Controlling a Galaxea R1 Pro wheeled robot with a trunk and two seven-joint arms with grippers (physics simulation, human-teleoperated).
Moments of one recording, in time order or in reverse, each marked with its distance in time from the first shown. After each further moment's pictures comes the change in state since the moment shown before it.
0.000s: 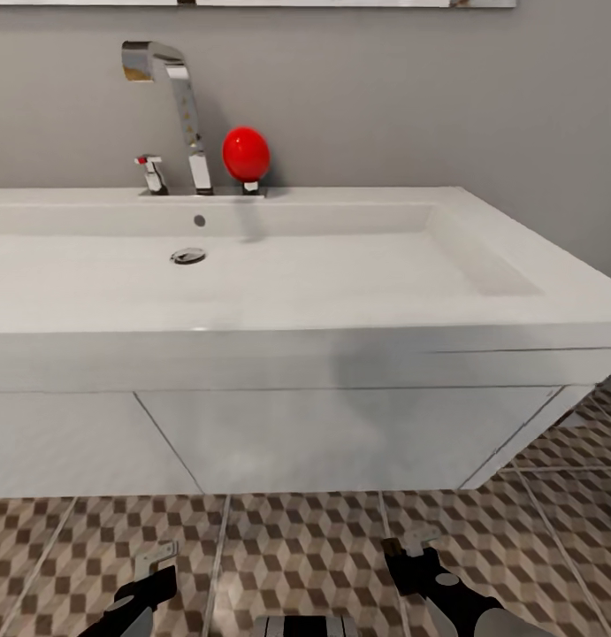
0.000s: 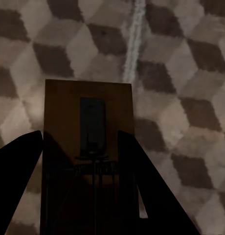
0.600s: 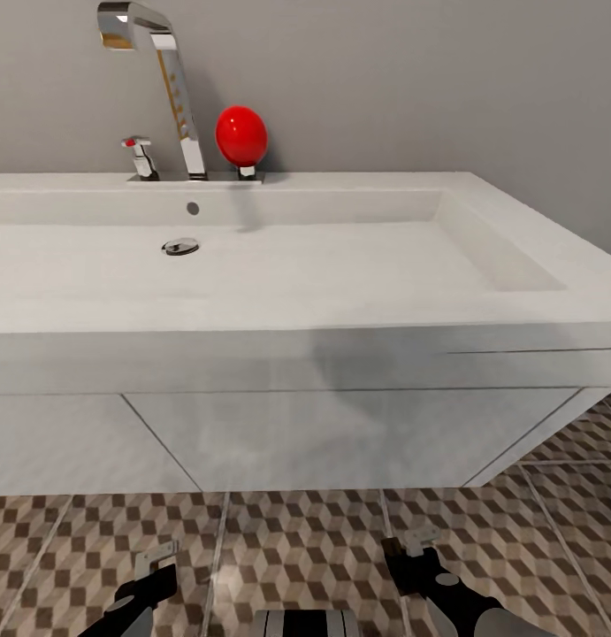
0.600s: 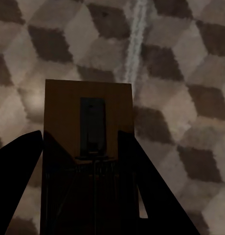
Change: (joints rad) left arm 0.000 0.000 -0.003 0.000 0.001 -0.019 -0.004; right arm 0.000 0.000 0.000 0.000 0.000 0.001 0.000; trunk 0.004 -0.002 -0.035
